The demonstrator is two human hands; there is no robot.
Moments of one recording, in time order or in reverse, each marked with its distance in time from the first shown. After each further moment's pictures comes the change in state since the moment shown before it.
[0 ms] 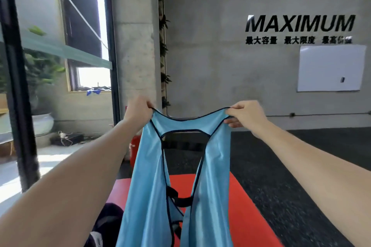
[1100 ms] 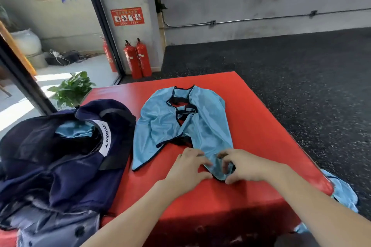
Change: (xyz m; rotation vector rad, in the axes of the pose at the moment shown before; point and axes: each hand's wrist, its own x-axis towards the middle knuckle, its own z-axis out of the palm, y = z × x) left_hand -0.399 -0.102 0.195 0.025 -0.872 0.130; right_hand -0.235 0.326 0.052 -0.761 -1.011 0.115
